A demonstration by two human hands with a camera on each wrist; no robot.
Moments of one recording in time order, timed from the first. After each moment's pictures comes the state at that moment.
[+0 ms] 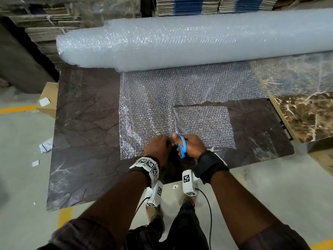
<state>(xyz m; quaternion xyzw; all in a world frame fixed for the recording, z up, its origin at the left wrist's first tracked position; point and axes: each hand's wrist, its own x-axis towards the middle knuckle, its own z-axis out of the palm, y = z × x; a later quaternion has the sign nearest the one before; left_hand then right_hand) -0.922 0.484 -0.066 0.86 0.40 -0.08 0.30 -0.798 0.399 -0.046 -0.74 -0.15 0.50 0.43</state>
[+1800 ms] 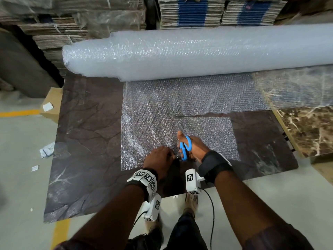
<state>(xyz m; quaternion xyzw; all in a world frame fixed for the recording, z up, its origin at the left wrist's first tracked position) -0.926 0.488 -0.068 0.87 0.38 -0.07 0.31 -0.773 0.425 -0.028 -0.70 -0.13 0.54 0.45</state>
